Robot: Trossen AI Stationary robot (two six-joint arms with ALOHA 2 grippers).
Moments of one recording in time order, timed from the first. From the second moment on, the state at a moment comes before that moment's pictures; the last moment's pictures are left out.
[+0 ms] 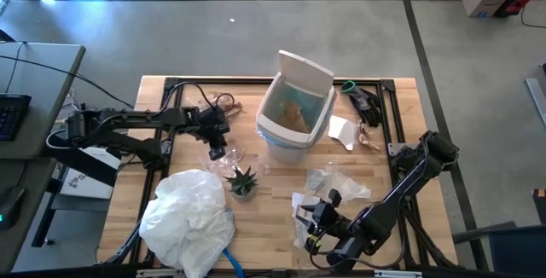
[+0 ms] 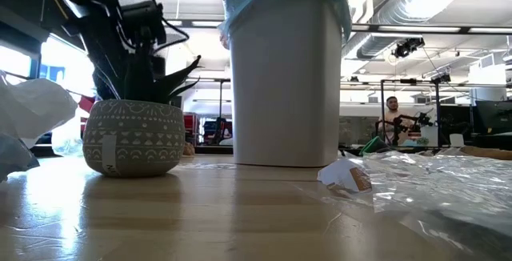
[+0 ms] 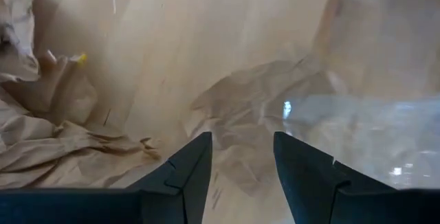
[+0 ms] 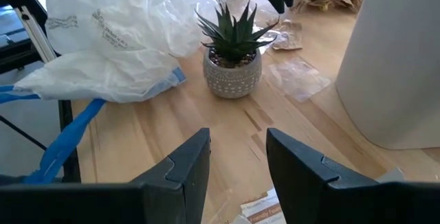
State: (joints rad) left arm 0.34 1.22 0.59 -0.51 0.04 -0.03; right arm 0.79 1.83 1.46 -0.66 0.92 1.08
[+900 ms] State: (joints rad) left arm 0.35 1.47 0.60 -0.31 -0.01 -0.07; right arm 0.78 1.83 1.46 -0.63 0.93 1.07
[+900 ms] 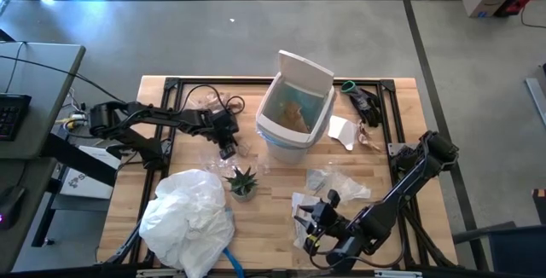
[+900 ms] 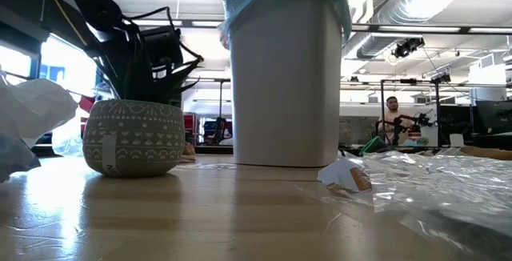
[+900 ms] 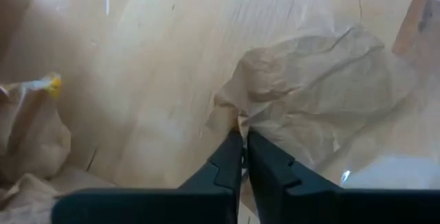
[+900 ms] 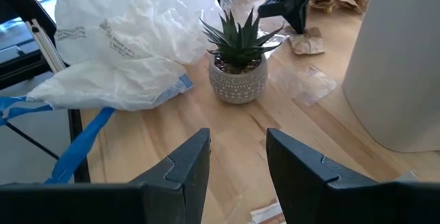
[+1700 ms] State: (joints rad) left arm 0.32 0.99 0.88 -0.53 -0.04 -0.10; right arm 0.78 1.83 1.46 -0.63 0.91 1.05
